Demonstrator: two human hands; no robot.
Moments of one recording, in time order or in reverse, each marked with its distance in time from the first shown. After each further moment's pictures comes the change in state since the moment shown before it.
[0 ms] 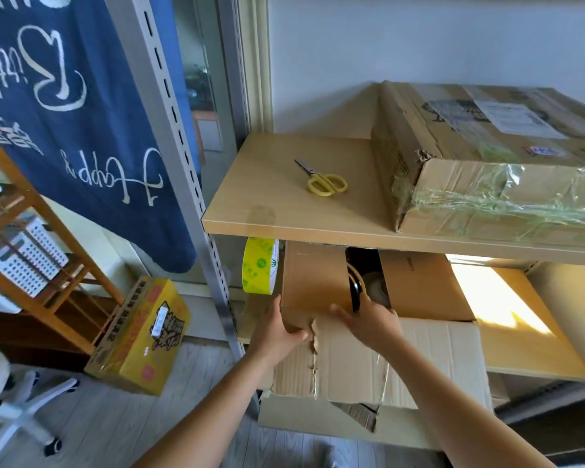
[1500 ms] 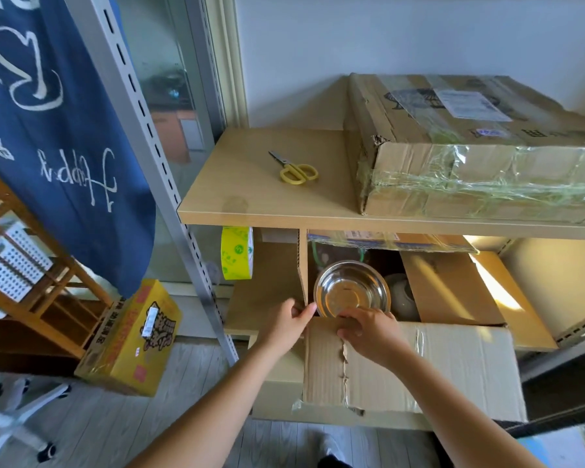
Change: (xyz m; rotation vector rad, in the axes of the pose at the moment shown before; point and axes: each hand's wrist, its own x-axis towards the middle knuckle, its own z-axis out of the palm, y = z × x) left_hand -0.025 0.044 0.031 -0.073 -0.097 0.051; right_hand -0.051 0.047 -0.002 -0.014 0.013 -0.227
